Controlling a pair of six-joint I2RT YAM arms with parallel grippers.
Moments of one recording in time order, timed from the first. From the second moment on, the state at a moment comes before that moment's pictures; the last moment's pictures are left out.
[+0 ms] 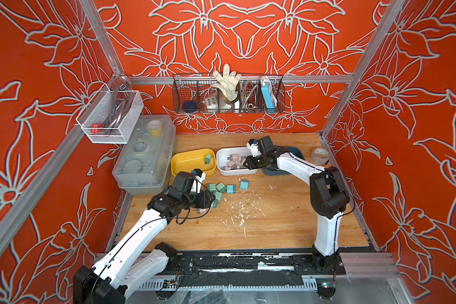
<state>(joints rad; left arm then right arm) -0.38 0.94 0.78 -0.68 0.28 -0.38 0.48 1.98 1.51 -0.45 -0.29 0.22</state>
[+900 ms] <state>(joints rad) -0.38 0.95 0.78 -0.68 0.28 -0.38 0.48 2.13 1.73 -0.58 -0.15 0.14</state>
